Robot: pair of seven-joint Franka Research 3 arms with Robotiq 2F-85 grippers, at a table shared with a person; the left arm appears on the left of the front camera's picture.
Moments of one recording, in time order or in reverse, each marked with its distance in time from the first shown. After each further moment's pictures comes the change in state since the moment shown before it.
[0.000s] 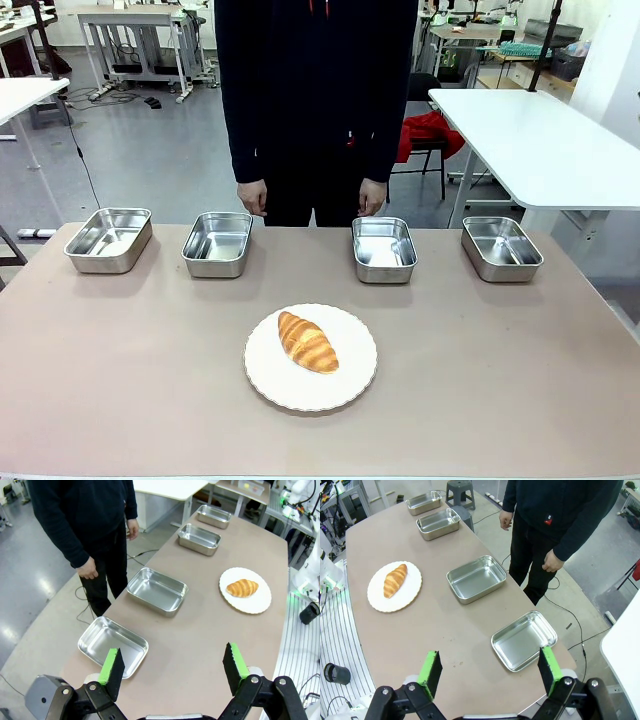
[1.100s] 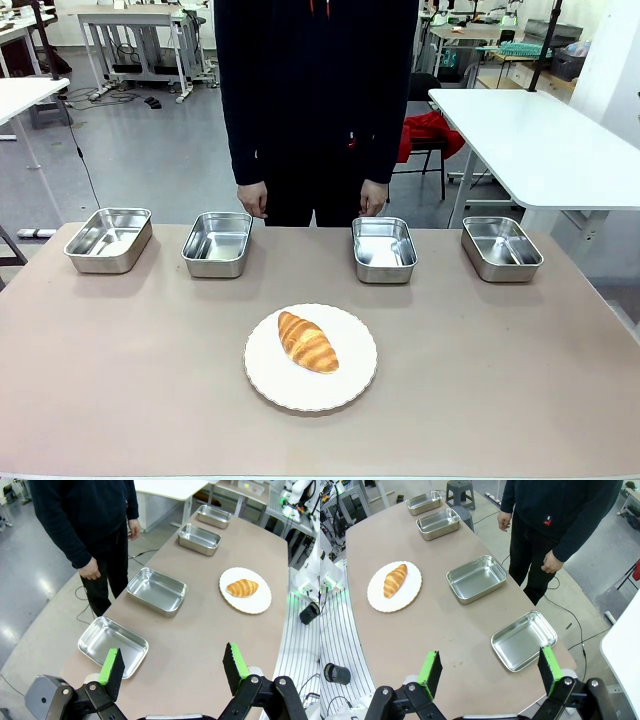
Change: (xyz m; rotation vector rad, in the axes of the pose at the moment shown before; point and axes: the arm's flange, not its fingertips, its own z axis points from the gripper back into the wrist) left arm 0.000 0.000 0.000 0.000 0.000 0.000; right arm 0.000 0.000 0.000 0.000 0.000 0.000
